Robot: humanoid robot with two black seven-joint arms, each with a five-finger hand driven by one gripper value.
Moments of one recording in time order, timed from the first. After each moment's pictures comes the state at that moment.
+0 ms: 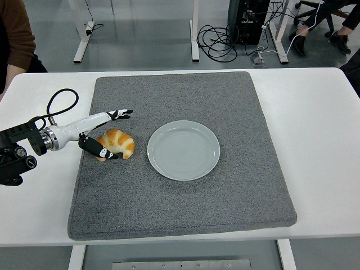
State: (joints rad) left arm -1.03 0.56 0.10 -0.96 0.93 0.11 -0.48; right arm -0.12 0.00 0.09 0.12 -0.15 -0.06 0.32
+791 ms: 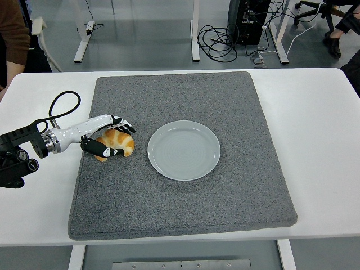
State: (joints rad) left arm -1.03 0.56 0.10 -0.96 0.94 0.12 -0.51; right arm -0.13 0.00 0.09 0.11 -0.15 -0.06 0.31
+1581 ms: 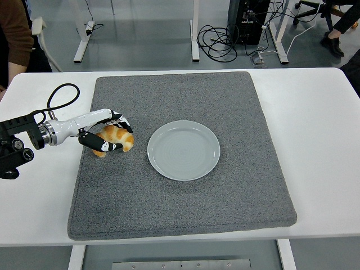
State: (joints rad) left arm -1.07 0.57 0.10 -0.93 0.92 0.01 -0.54; right arm -0.13 0.00 0.09 0.12 -0.15 -0.06 0.32
